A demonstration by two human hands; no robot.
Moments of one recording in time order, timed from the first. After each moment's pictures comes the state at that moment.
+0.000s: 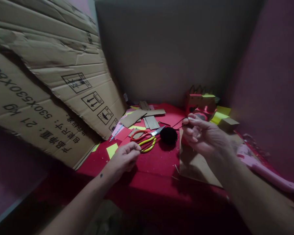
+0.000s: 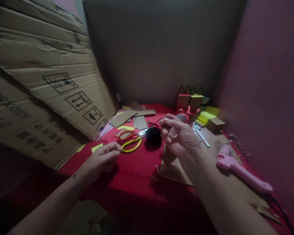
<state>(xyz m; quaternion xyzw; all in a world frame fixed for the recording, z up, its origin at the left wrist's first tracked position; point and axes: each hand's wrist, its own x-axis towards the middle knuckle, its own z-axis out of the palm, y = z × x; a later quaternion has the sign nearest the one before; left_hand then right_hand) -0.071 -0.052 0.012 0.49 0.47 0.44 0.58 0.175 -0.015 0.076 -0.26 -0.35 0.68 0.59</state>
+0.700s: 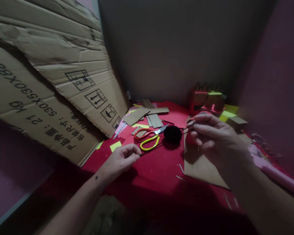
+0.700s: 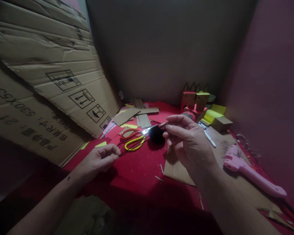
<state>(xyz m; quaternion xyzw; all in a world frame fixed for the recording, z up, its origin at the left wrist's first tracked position) -0.087 -0.062 0.020 0.60 0.51 0.39 0.47 0.172 -0.034 0.072 -0.31 -0.43 0.56 0.64</state>
